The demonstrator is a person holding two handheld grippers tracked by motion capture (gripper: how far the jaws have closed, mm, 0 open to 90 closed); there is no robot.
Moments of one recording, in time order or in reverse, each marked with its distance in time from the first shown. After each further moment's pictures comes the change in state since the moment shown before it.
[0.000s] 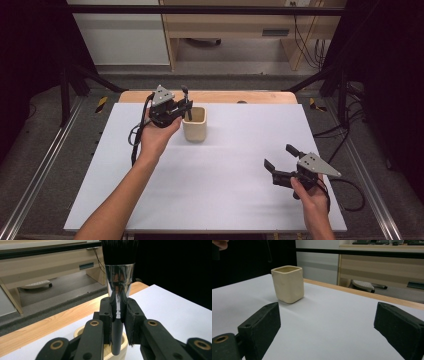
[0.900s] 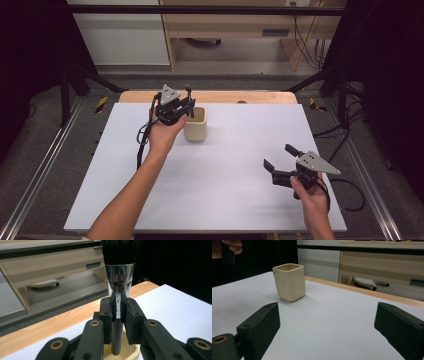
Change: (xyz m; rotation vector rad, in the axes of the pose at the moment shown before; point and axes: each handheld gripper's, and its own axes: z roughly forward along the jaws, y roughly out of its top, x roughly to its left) left arm 0.003 -0.009 0.027 0.003 0.065 0.003; right arm 0.001 0.004 0.001 0.026 0.010 0.001
